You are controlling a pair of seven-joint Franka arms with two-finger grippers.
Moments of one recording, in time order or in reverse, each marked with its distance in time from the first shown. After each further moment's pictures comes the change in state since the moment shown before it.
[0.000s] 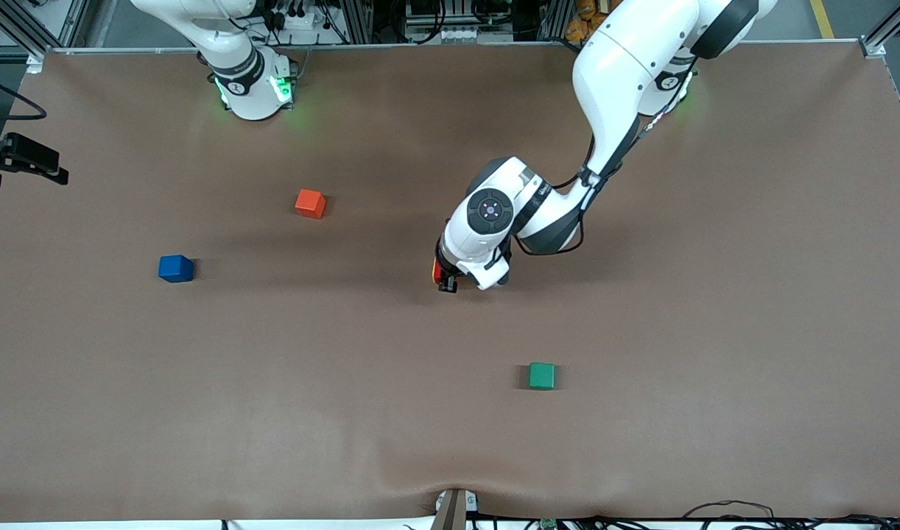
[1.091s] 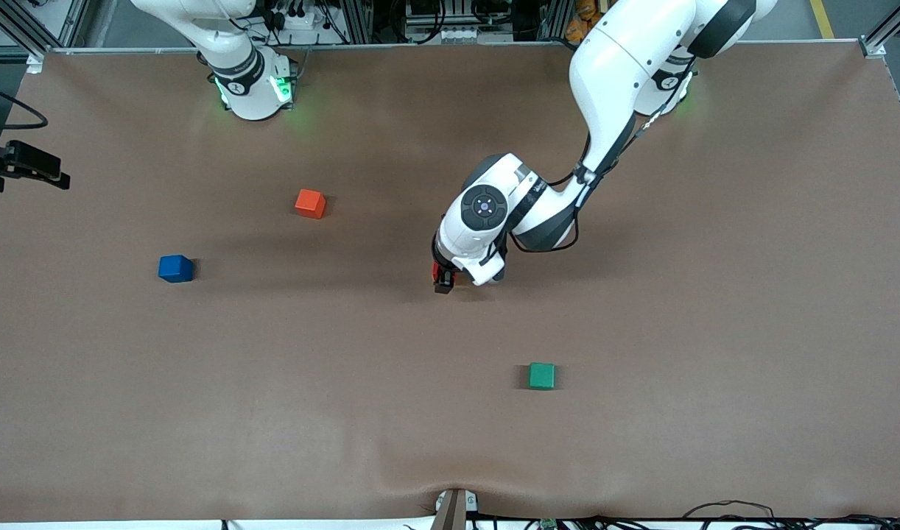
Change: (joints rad) left arm -0.011 -0.001 -0.004 0.003 0.000 -0.010 -0.007; right arm -0.010 0.018 0.000 0.000 0.000 -0.002 0.000
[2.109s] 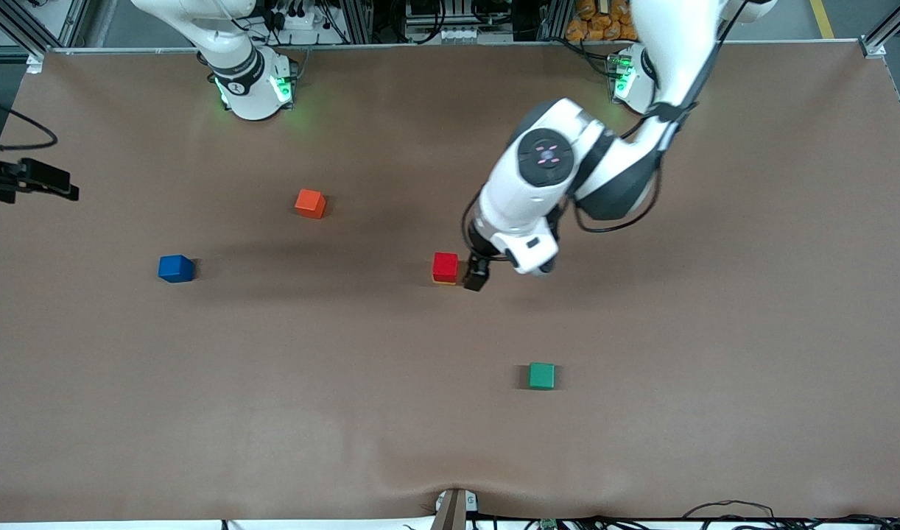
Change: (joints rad) left arm 0.126 -0.286 0.012 0.017 0.001 -0.254 0.198; right arm -0.003 0.069 0.000 -0.001 0.000 0.009 0.000
